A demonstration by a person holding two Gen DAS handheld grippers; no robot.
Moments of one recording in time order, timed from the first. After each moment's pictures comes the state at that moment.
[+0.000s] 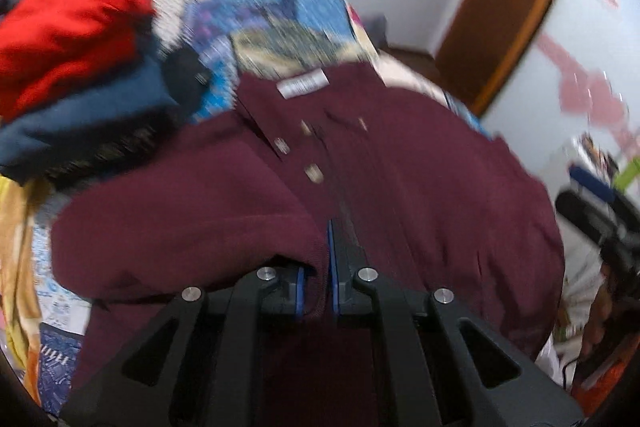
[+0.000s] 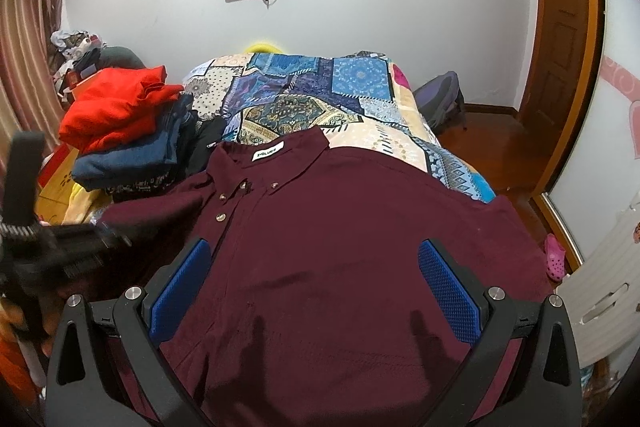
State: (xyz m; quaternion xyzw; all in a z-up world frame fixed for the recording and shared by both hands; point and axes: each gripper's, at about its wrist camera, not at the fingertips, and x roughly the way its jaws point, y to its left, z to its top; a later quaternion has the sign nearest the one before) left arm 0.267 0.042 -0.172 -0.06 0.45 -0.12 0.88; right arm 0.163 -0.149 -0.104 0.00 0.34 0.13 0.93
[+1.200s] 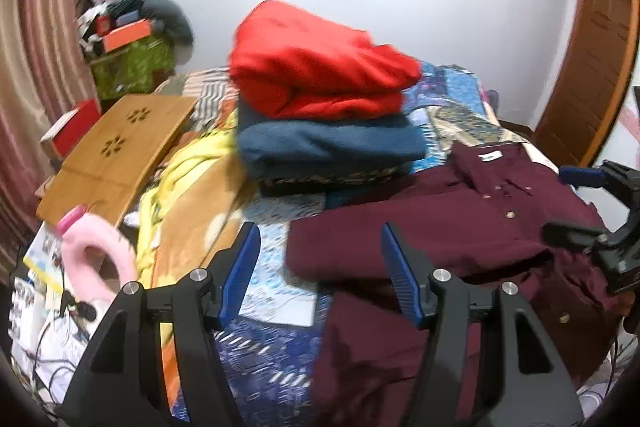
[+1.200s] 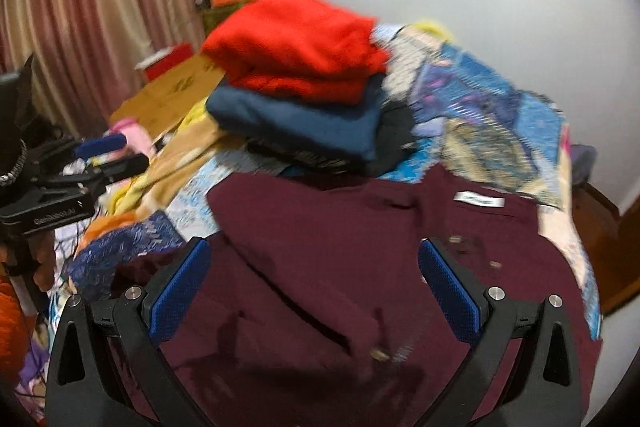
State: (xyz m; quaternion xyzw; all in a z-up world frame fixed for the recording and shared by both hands) left arm 0.166 0.250 -0.135 -0.09 0.35 0.10 0.93; right arm 0.184 0.060 -0.108 -0.17 0.38 0.37 0.83
